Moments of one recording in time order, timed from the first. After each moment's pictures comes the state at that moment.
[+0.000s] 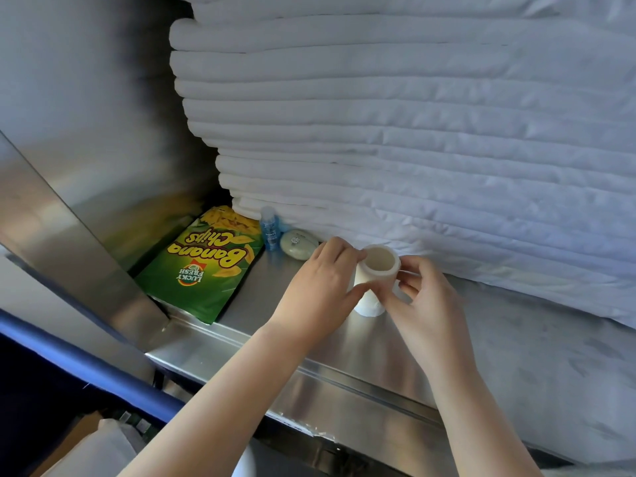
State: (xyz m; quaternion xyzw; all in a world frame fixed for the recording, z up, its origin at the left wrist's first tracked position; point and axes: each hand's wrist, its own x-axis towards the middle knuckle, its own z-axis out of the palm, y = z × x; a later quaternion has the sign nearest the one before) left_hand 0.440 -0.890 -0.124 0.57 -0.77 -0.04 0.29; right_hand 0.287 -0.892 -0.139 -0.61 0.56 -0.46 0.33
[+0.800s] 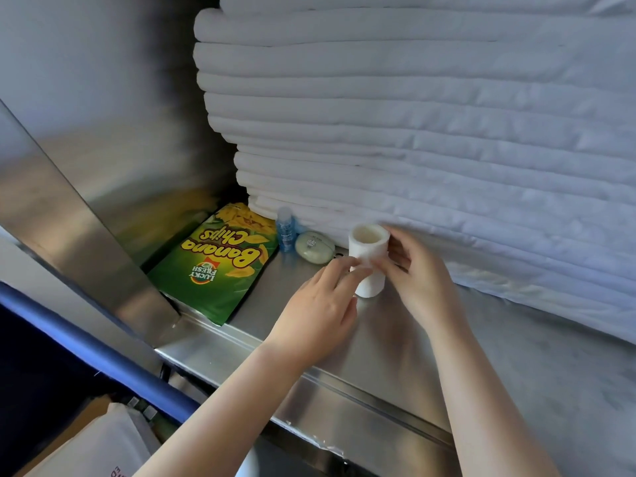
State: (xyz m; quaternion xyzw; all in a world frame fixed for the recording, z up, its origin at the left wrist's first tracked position) left_hand 0.461 -0.887 -0.151 0.56 -0.78 -0.02 0.28; right_hand 0.308 -0.963 -0.147 -0.70 0.45 -0.41 0.37
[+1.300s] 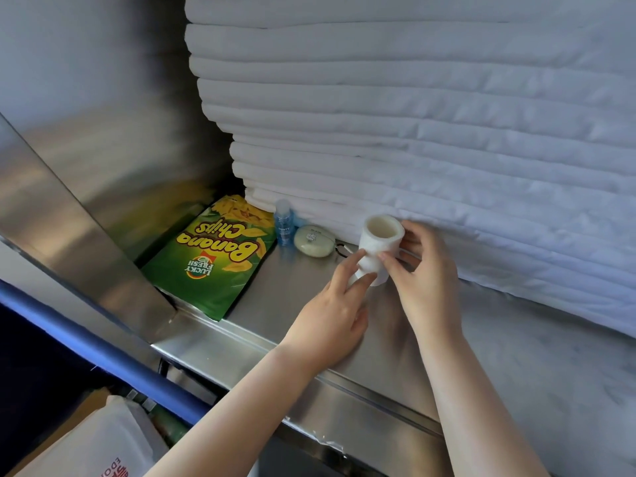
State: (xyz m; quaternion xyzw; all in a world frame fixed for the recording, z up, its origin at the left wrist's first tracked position) left_hand 0.447 -0.892 -0.181 0.57 -0.77 -0.08 0.27; right_hand 0.312 -0.954 -0.158 -0.64 0.50 -0.51 0.27
